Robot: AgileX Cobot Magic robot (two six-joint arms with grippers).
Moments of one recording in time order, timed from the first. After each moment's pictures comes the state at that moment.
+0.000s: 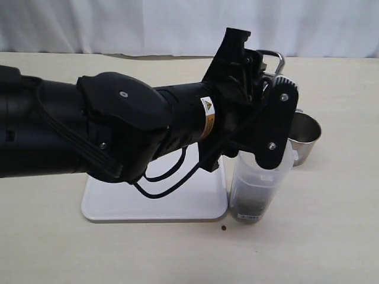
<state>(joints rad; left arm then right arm) -1.07 1.68 -1.08 1.62 0.35 -0.41 -0.10 0.00 0.00 -0.05 0.16 0.16</state>
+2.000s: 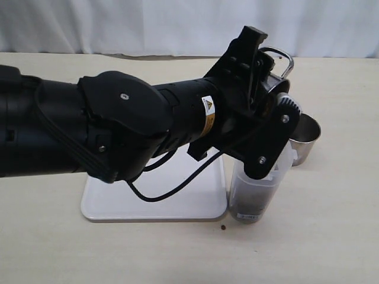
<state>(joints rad) -1.07 1.68 -1.08 1.71 0.35 -0.23 -0.10 0.00 0.00 -0.05 0.16 0.16</state>
